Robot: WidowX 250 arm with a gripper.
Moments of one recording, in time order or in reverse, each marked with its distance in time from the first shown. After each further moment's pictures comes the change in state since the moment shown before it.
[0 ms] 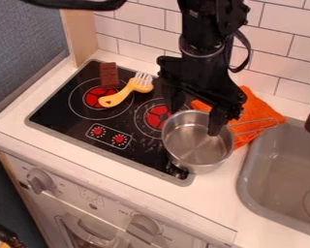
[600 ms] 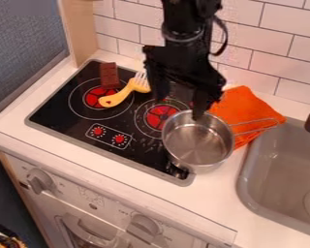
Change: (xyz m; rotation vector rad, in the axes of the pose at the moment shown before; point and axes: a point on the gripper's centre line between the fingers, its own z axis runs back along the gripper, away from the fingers) arm 0.012 0.035 -0.006 0.000 0.032 0.027
